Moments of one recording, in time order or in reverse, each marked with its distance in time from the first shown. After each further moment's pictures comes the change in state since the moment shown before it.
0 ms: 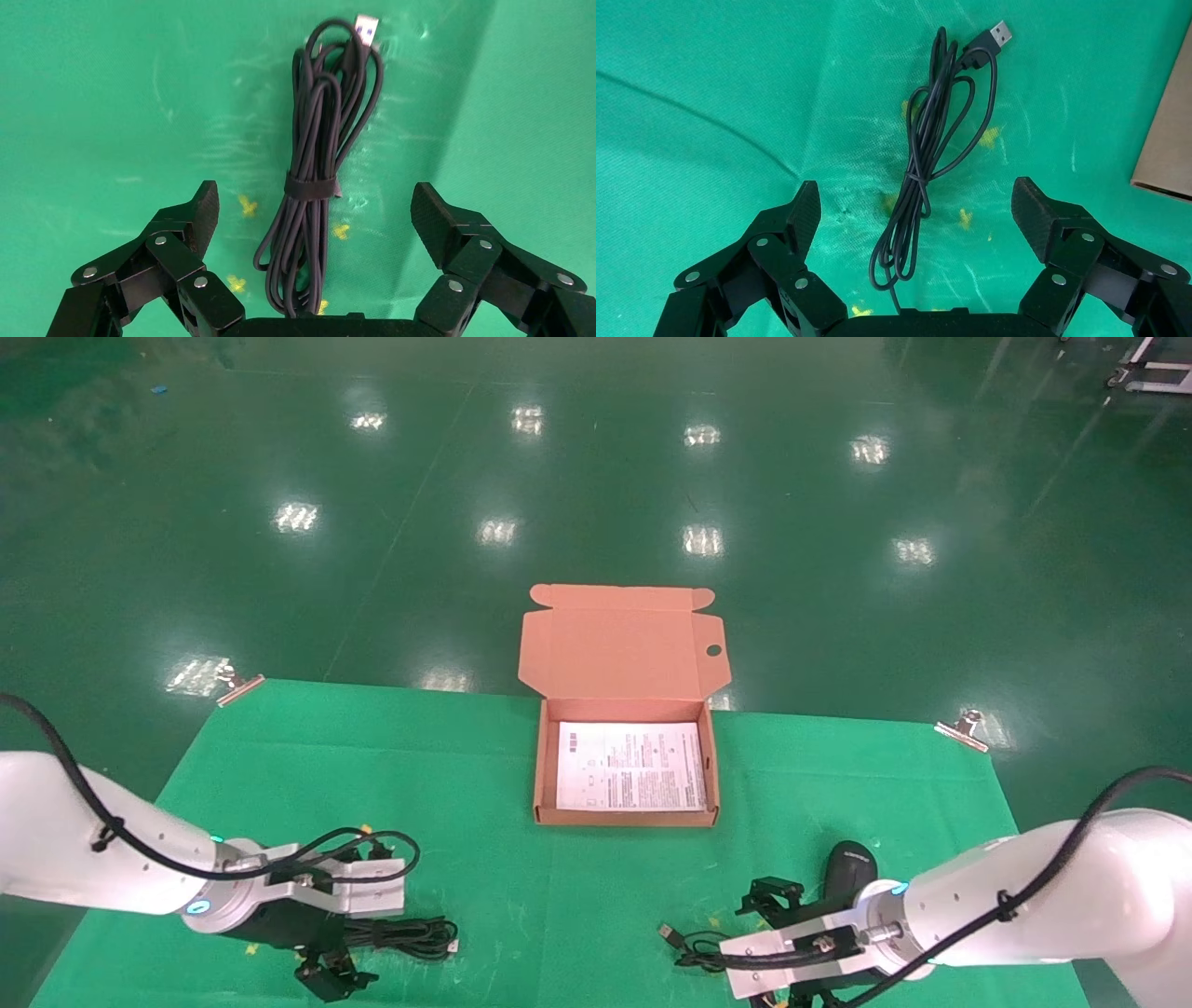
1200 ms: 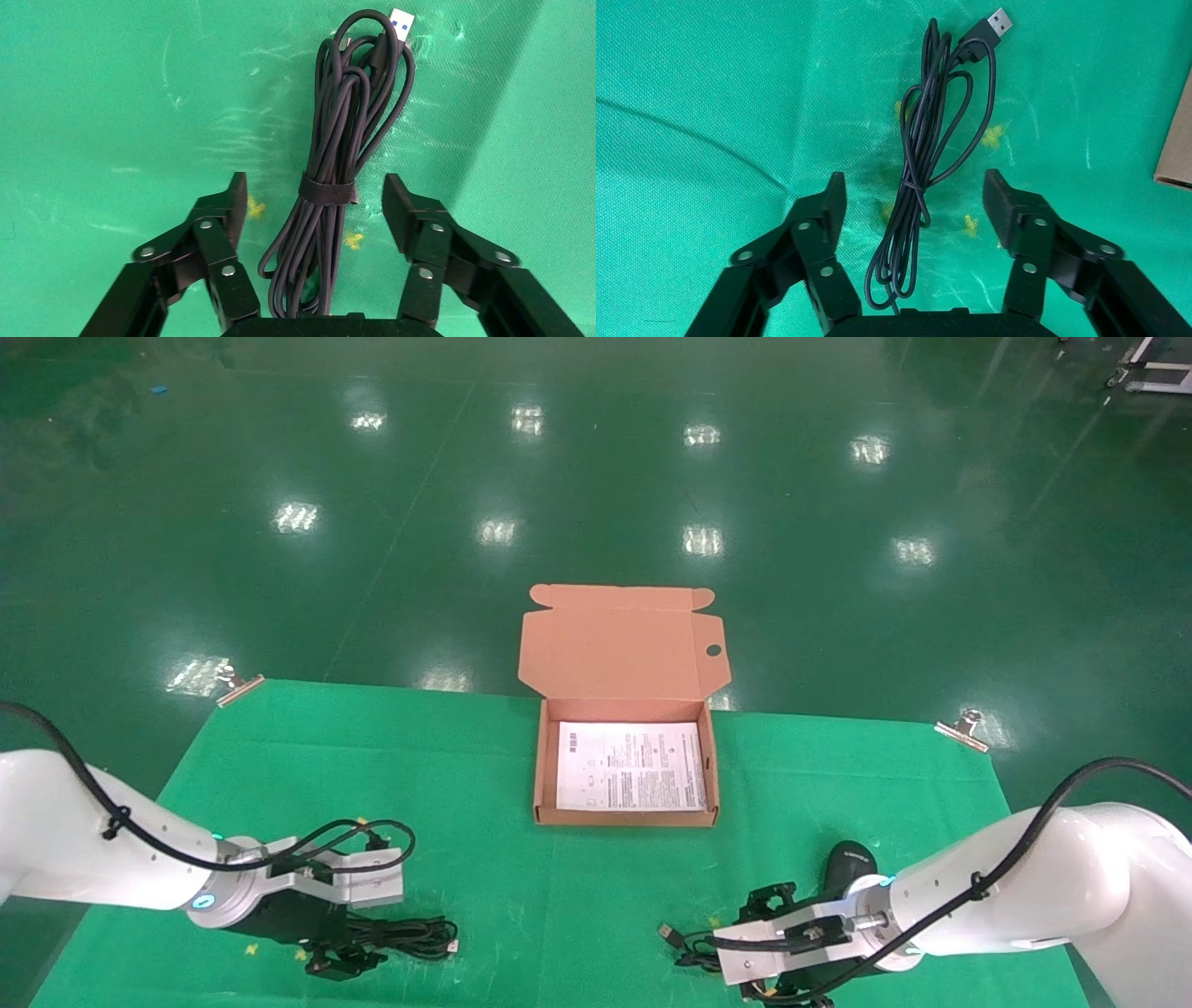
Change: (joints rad) left arm -0.010 0.044 -0.019 0.172 -0.034 -0.055 0.073; right arm 0.022 -0.054 0.001 -0.141 0.001 0.034 -0.020
